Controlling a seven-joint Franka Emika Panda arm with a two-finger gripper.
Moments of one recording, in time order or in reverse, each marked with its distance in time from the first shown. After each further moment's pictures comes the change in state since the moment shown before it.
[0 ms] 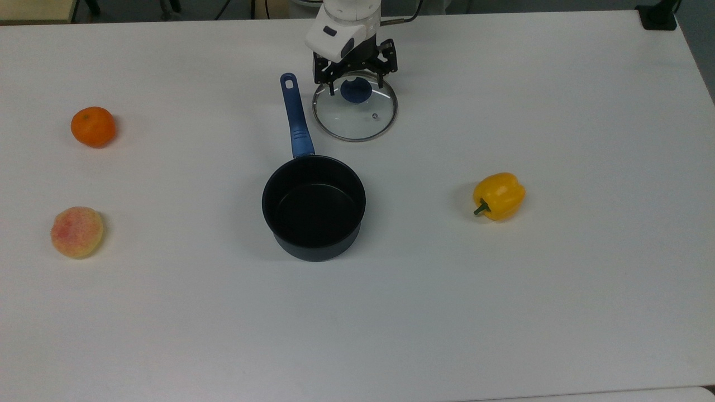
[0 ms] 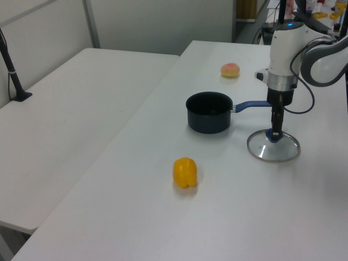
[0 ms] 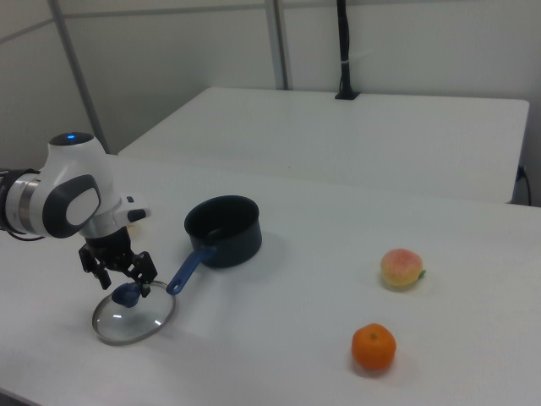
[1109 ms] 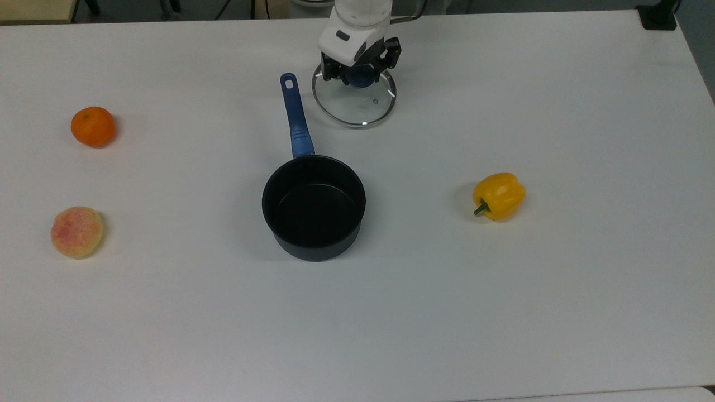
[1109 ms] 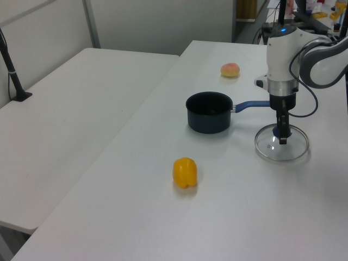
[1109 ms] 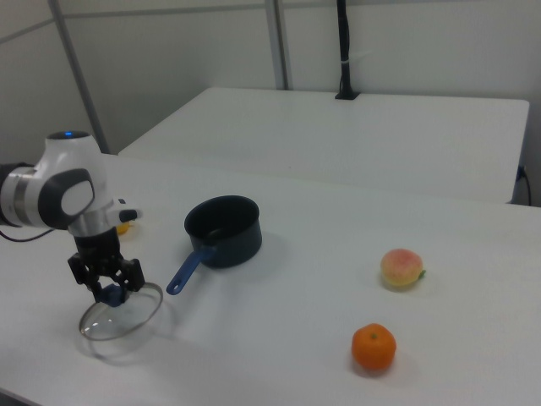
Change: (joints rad) arm 0.000 0.012 0.040 0.047 -0.024 -0.167 -0.001
